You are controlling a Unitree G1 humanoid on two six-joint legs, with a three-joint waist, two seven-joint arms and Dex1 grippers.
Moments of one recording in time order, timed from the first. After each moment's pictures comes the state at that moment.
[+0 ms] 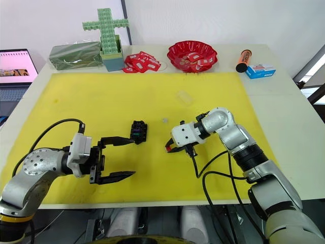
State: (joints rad) left arm 0.00 0.71 0.02 -0.45 -0.57 0.21 -1.14; right arm -0.71 -0.61 0.44 0.28 0.04 -0.20 1.47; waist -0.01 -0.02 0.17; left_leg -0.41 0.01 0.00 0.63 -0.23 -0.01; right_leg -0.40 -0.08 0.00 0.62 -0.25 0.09
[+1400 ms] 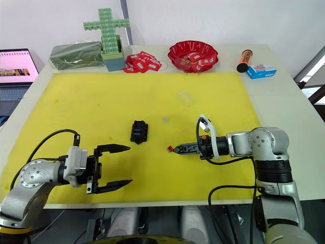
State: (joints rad) left arm 0.12 0.68 0.04 -0.44 -0.51 0.05 -1.16; right arm -0.53 -0.57 -0.10 0.00 0.95 1.61 0.69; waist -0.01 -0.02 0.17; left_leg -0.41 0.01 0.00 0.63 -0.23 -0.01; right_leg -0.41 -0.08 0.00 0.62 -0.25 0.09
